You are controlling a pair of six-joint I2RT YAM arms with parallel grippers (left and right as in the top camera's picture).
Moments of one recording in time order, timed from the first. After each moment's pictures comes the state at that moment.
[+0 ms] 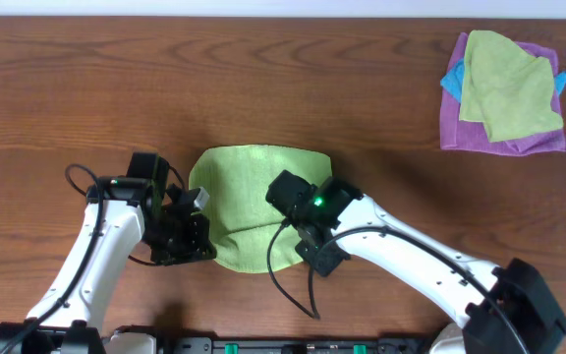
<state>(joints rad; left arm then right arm) -0.08 1.37 0.83 -1.14 0.55 -0.07 0.86 1.64 1.16 -1.20 0.07 0.11</state>
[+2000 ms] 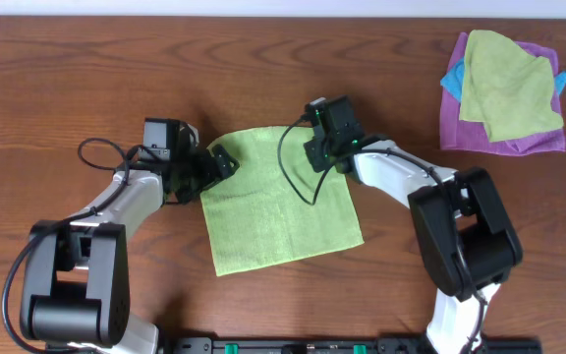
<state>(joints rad) -0.08 1.71 0.84 -0.25 0.47 -0.58 0.43 2.01 1.18 -0.23 0.03 0.00</state>
